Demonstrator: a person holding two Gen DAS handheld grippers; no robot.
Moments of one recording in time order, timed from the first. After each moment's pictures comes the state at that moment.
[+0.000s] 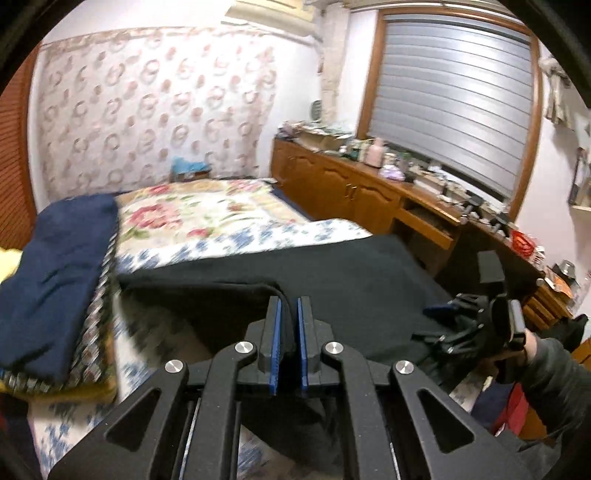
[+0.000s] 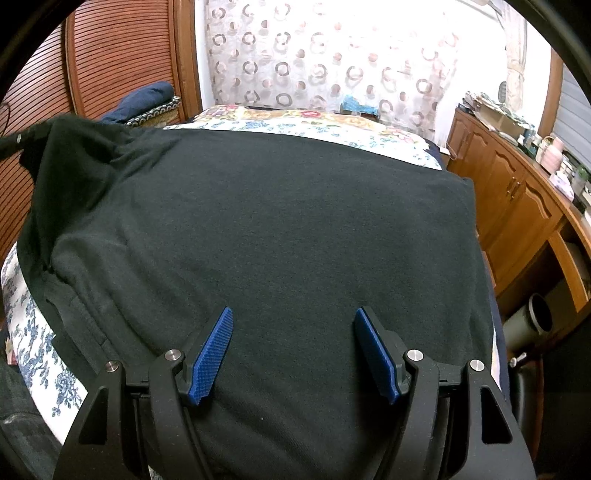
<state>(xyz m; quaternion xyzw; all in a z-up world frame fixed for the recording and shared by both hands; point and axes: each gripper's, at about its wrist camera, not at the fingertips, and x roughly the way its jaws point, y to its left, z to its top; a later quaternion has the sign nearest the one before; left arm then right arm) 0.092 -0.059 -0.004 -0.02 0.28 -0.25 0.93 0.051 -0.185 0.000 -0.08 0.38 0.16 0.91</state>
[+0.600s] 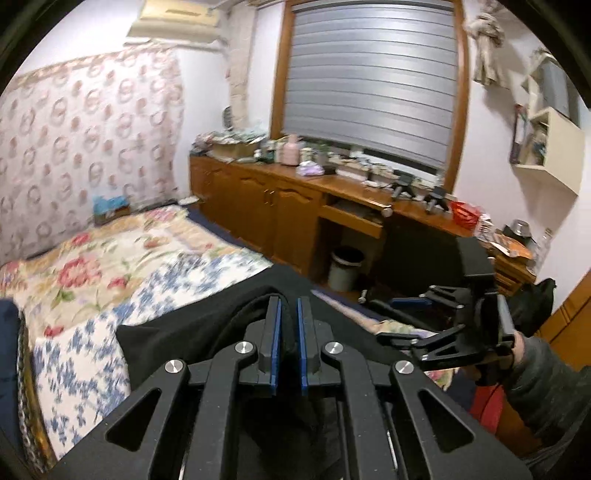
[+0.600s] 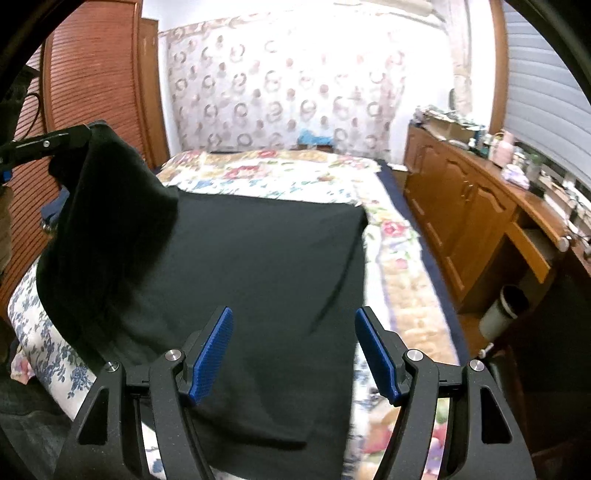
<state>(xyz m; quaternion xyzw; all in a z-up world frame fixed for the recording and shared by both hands) 0.093 -0.201 0.064 0.05 0.25 -0.38 0.89 -0.016 -0.244 0.043 -0.03 0.31 0.09 0.95</state>
